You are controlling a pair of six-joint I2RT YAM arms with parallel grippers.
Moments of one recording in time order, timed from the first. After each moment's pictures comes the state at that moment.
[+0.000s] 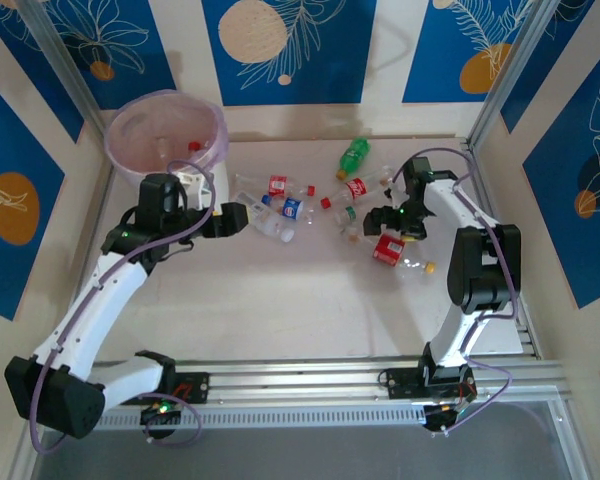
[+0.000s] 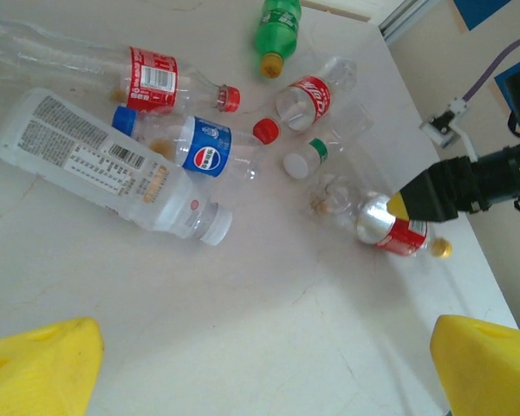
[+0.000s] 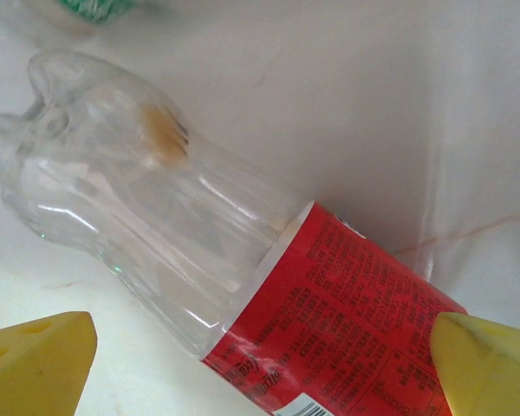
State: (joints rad) left arm -0.31 1.12 1.08 -0.57 0.41 -0.39; right arm 0.07 1.78 1.34 -1.01 -0.29 0.06
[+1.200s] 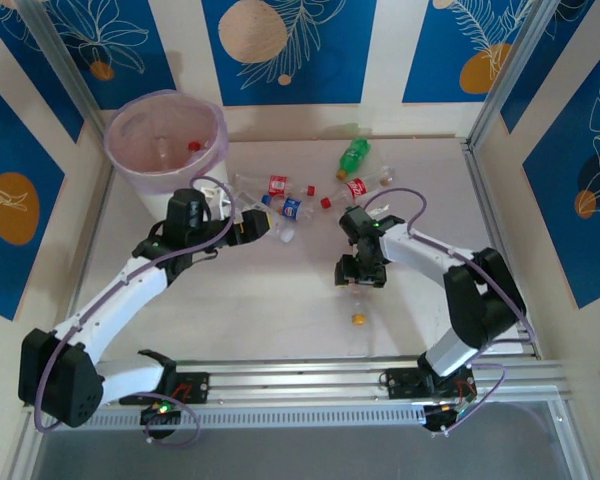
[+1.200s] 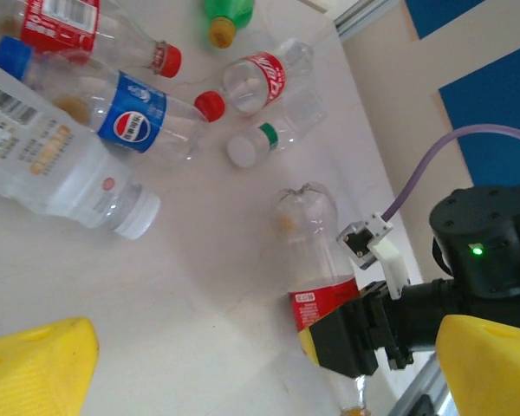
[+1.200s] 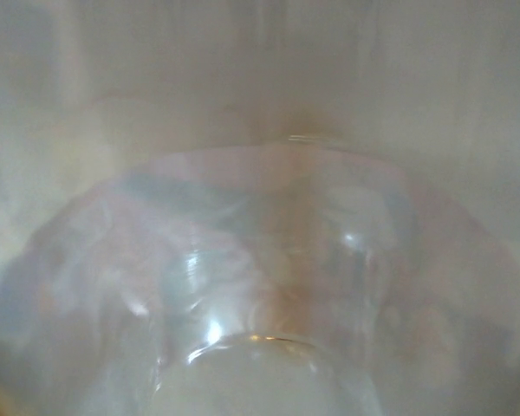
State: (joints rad) left arm -0.42 1.19 0.87 -0.20 0.46 -0.66; right arm 0.53 1.56 1.00 -0.88 -0.13 0.52
